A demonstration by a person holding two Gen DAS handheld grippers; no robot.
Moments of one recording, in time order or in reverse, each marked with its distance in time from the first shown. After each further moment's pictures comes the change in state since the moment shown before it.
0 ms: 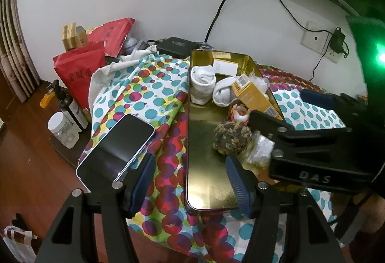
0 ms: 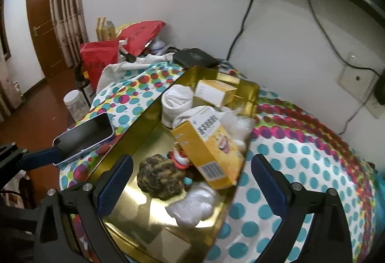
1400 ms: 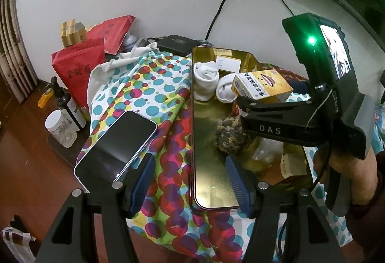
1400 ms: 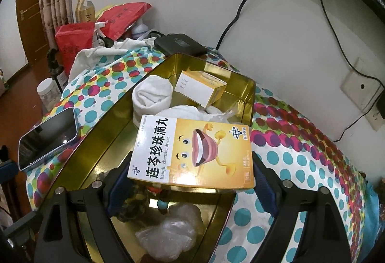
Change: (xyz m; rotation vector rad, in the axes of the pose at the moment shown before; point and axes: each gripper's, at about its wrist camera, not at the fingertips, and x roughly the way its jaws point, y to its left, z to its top) left arm 0.010 0.011 -0.007 0.003 -0.003 -0.017; right arm 0.060 -0.002 0.015 -0.050 0.074 -0.099
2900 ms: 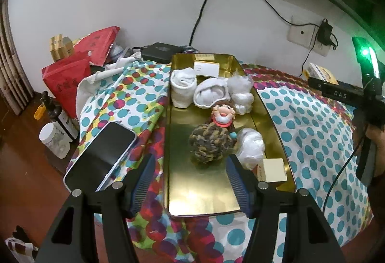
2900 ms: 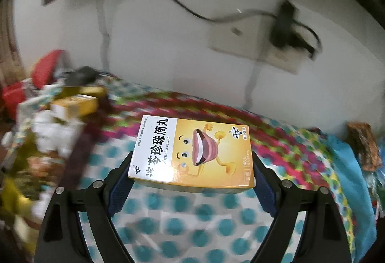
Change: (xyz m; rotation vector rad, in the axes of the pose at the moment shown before) left arm -0.004 -0.031 0.004 0.054 -0.029 -0.014; right arm -0.048 -0.188 -0.055 0.304 -0.095 -0.170
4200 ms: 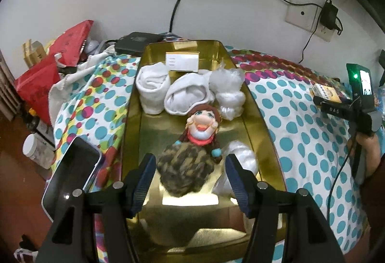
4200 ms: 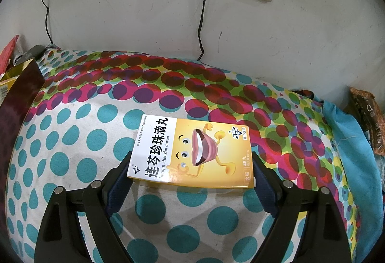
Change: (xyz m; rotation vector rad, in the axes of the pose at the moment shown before) left arm 0.060 -0.037 0.029 0.061 0.104 -0.021; right arm 0.094 -0.093 -0.039 0.071 0.185 -0.135
